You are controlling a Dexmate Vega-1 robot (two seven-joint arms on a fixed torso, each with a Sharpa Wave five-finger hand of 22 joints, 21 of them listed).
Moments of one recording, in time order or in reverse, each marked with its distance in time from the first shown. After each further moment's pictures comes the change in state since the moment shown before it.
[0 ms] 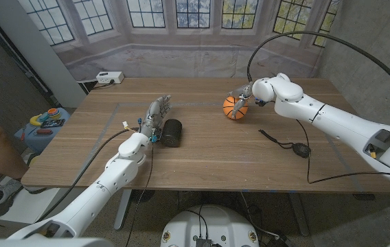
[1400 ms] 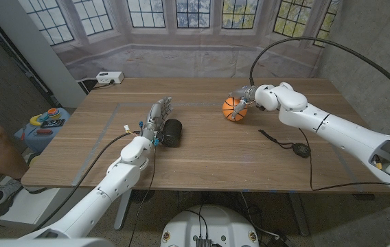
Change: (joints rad) left arm 0.052 -0.001 -0.001 -0.068 0.017 0.001 0.059; left_hand -0.004 -0.004 0.004 -0.004 0.000 0.005 -0.005 0.000 0.005 0.020 -0.002 0.004 0.000 0.013 -0.002 0.000 0.000 0.012 0.013 -0.012 0.000; right arm -0.091 -0.032 0.048 -0.025 -0.020 0.047 -0.162; right_hand 0.079 0.000 0.035 -0.007 -0.003 0.234 0.008 0.093 0.028 0.234 -0.080 0.256 0.162 0.262 -0.165 0.055 0.069 0.152 -0.106 0.019 0.005
